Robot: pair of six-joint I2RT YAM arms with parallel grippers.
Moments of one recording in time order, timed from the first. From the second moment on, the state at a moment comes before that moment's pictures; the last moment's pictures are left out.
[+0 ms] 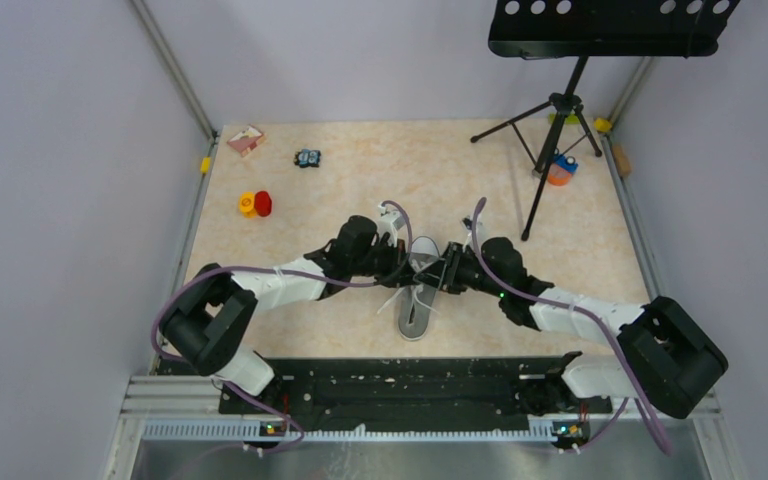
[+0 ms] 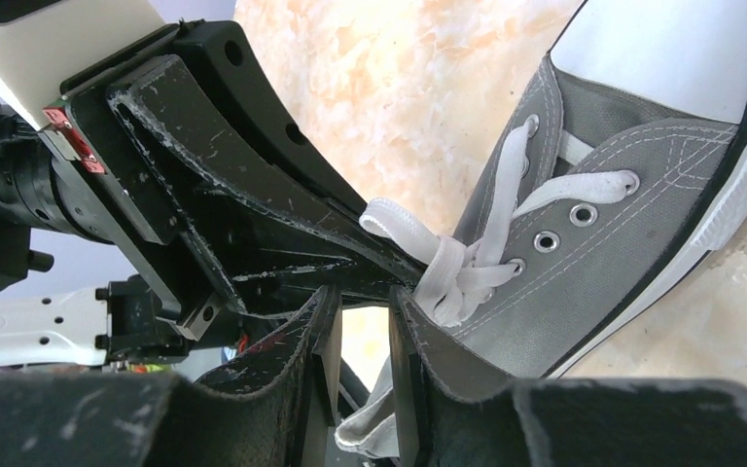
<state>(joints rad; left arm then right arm) -0.71 1.53 0.74 0.21 0.47 -0.53 0.68 1.25 0.43 0.46 -0.30 0.89</state>
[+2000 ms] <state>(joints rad) -0.71 1.53 0.74 0.22 0.47 -0.52 0.60 1.34 0.30 0.70 -0.35 1.08</state>
